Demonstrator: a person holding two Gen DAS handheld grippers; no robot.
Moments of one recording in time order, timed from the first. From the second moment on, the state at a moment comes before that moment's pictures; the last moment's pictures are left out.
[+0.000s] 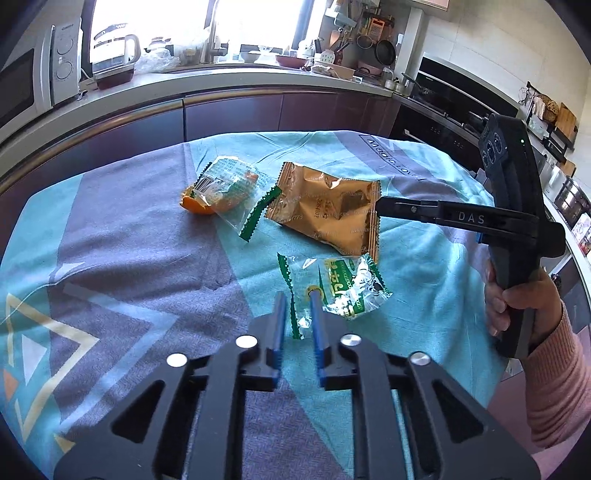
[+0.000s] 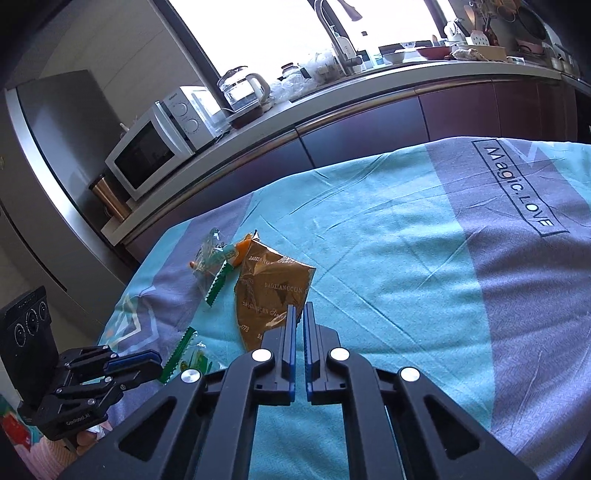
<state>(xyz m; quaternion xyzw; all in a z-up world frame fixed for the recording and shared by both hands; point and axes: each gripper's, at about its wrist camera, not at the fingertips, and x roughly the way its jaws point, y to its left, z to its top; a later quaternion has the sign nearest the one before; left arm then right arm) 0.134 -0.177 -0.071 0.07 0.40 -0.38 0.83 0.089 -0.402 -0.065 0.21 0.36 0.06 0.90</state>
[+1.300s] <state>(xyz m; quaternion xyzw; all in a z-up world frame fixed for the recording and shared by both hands) 0.121 -0.158 -0.058 0.05 0.38 -0.37 0.85 0.073 -0.389 -0.049 0.22 0.32 0.10 0.92</state>
